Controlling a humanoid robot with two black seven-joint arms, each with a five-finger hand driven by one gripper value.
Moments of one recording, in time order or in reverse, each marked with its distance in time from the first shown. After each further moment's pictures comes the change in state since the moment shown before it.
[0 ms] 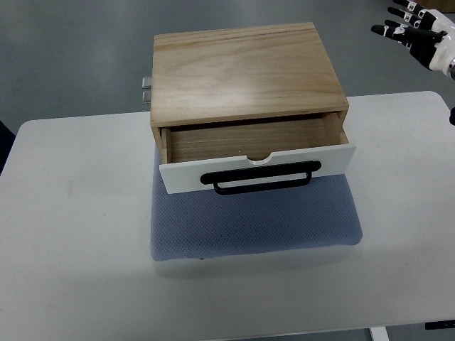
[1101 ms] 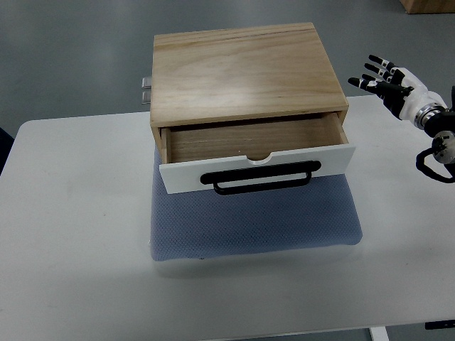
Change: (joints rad) left arm 0.000 0.000 0.000 0.000 0.000 -0.001 0.000; right arm -0.125 0.139 -0.001 -0.081 0.003 -0.012 0.064
